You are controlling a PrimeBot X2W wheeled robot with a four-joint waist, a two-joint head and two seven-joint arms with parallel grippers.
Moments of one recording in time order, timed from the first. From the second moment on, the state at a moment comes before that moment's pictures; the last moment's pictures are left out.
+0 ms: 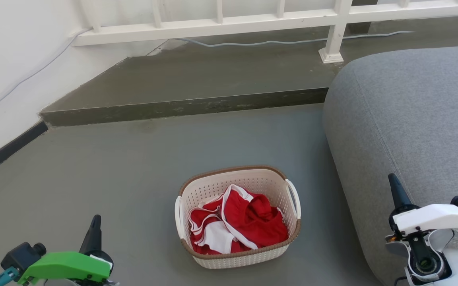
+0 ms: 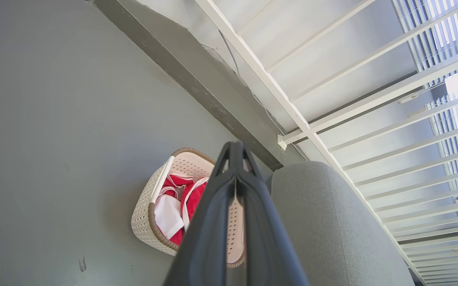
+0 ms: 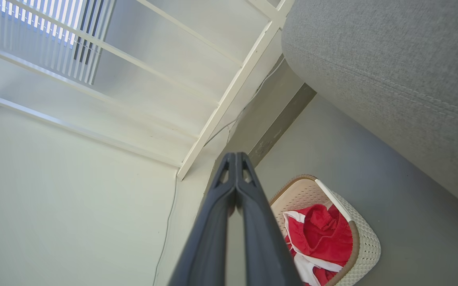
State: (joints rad) left arm 0.03 0.07 -0.09 0.22 -1.07 -0.02 -0.06; right arm -0.06 -0.06 0.00 0.35 1.01 0.07 -0.02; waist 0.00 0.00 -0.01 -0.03
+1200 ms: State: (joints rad) left arm -0.03 0.06 0.02 0.27 -1.55 -0.11 0.06; right arm -0.06 -0.04 -0.13 0.30 1.51 0.11 0.10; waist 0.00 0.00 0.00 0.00
